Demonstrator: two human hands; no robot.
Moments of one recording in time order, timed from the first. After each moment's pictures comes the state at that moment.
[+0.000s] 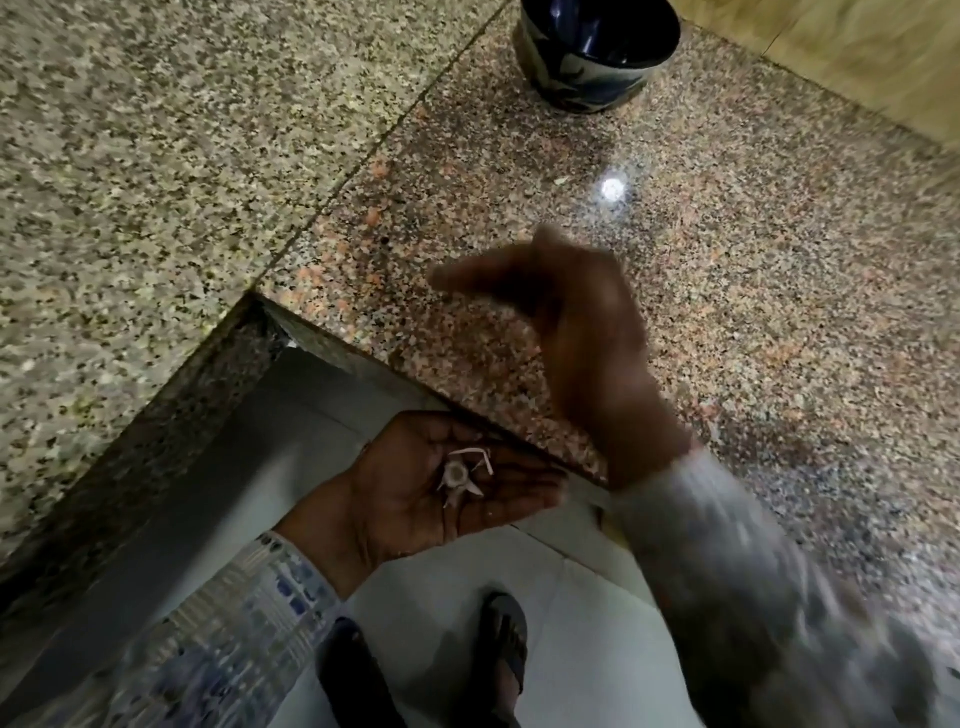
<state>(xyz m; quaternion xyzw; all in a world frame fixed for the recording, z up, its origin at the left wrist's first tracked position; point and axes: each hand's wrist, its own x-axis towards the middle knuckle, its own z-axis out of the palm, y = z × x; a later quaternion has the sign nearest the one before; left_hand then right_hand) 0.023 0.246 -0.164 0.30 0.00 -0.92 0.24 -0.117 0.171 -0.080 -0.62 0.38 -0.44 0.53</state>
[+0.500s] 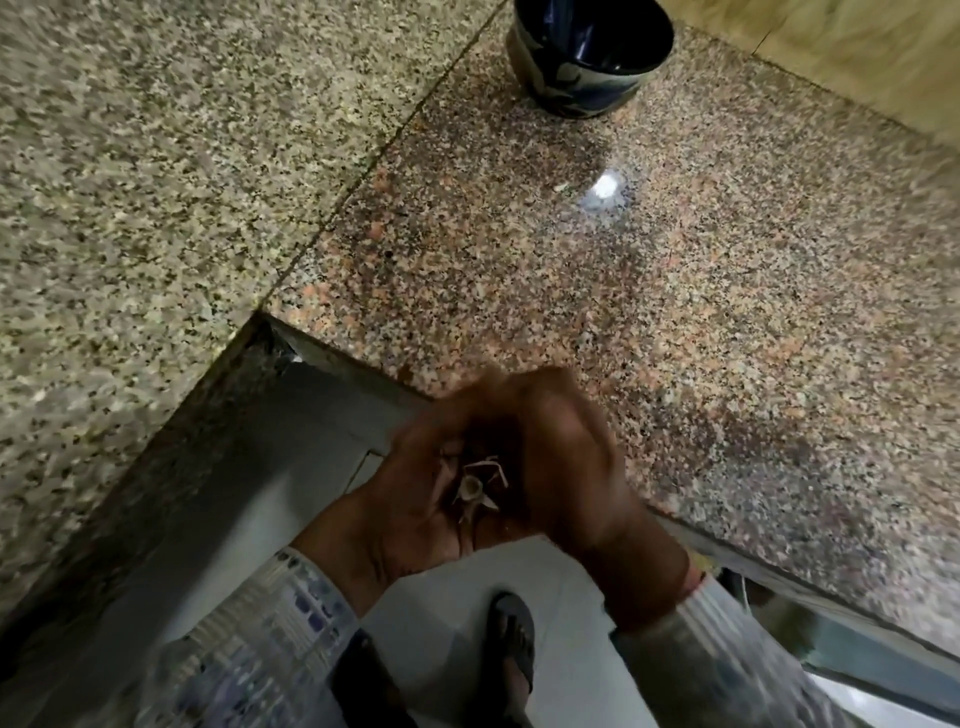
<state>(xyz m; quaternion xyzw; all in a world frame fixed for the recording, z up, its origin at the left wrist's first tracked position) 0.008 0.240 -0.163 0.29 0.05 -0.89 0.34 -0.113 0.221 -0.088 -0.65 0.42 -0.36 0.52</state>
